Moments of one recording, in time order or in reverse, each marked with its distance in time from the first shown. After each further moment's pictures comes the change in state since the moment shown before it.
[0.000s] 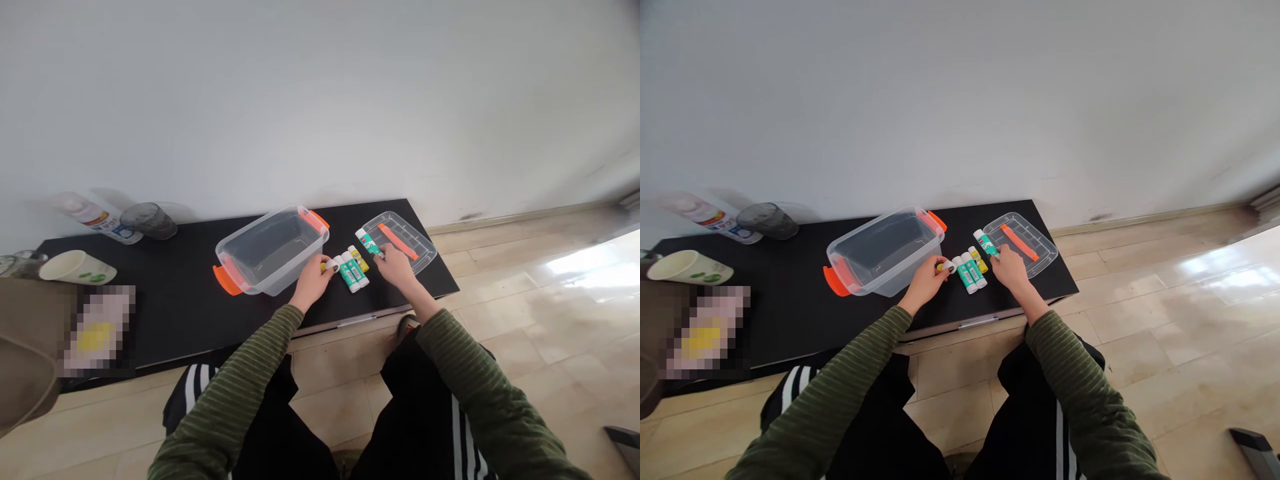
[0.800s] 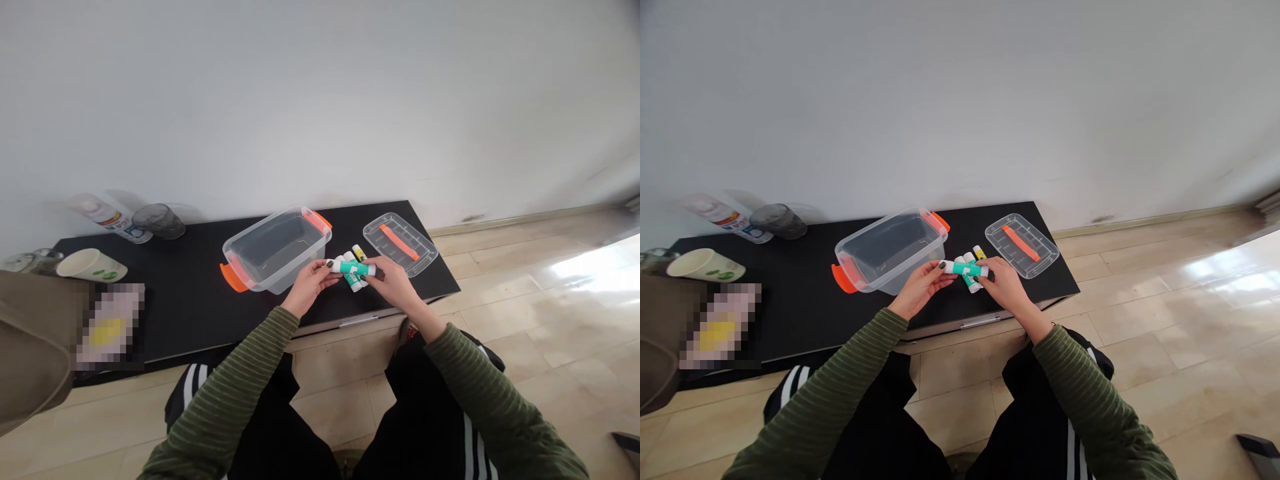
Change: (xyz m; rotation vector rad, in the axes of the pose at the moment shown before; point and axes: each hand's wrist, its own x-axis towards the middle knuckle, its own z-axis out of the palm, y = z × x) left_hand -0.027 0.014 -0.015 -0.986 -0.143 -0.228; right_hand -0.052 -0.011 -0.004 0.426 0.072 -0.432
